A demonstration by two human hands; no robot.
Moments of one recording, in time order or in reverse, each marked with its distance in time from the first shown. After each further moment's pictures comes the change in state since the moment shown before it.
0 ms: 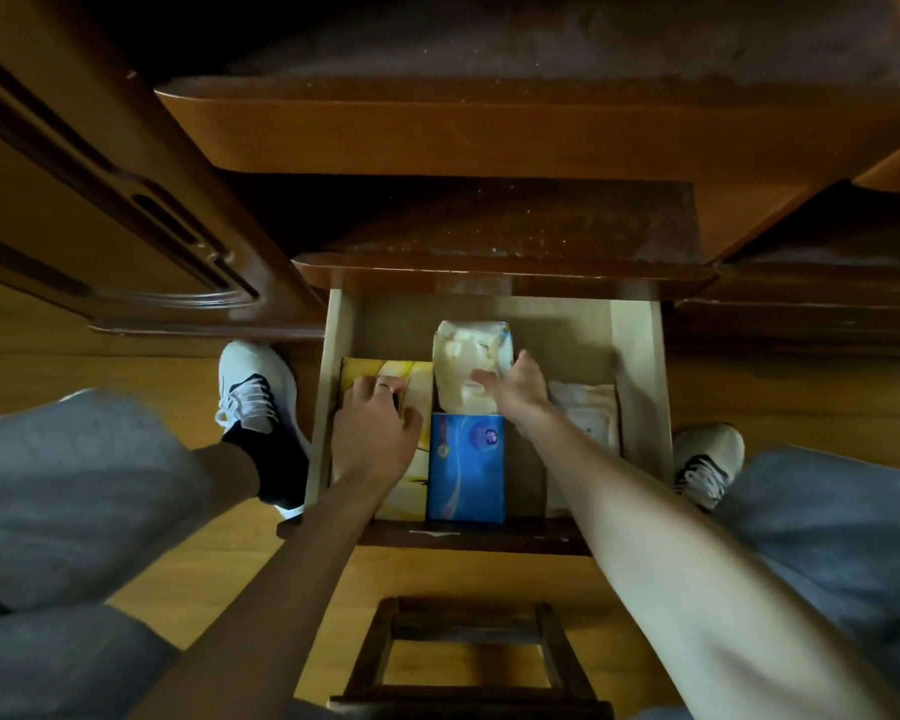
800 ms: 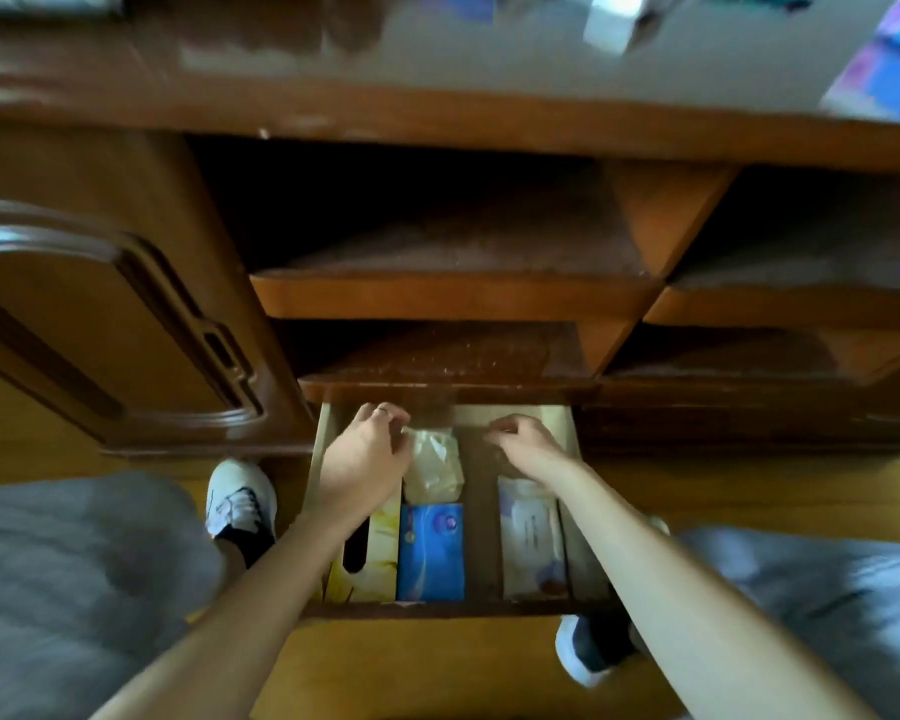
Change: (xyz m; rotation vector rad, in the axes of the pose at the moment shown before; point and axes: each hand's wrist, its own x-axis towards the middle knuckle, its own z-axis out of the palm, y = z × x) left_hand -0.017 0.074 -0.094 -0.060 0.125 0.276; right_hand -0.105 -0.055 -0.120 -0.107 -0.017 -0.236
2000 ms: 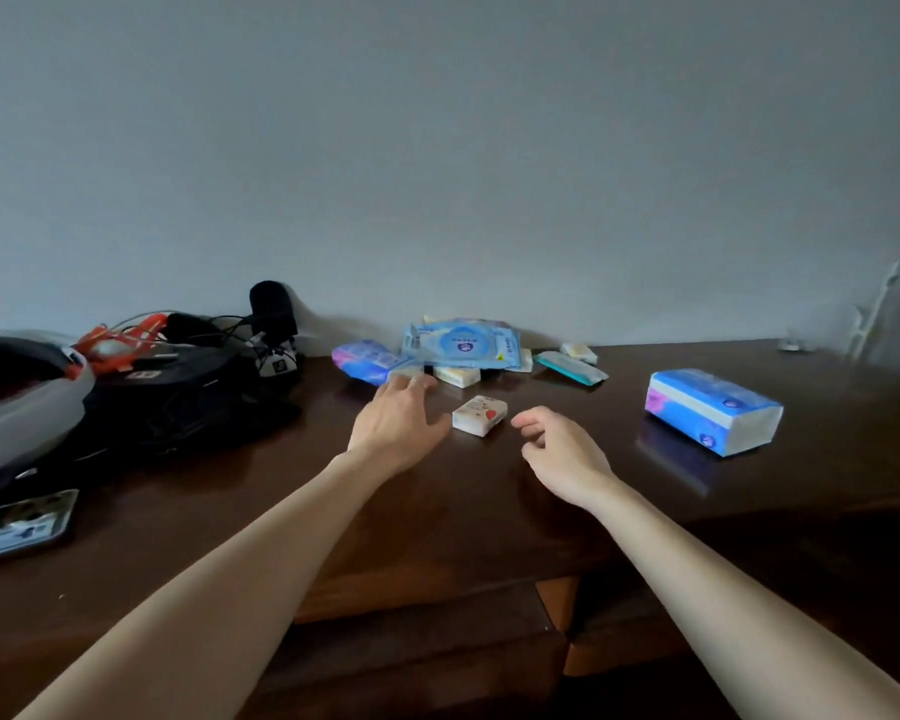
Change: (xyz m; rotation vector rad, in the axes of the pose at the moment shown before) left_hand 0.259 0.313 -0.228 0.088 0.217 0.436; right_hand -0.026 -0.266 -0.325 -0.280 0.612 -0.440
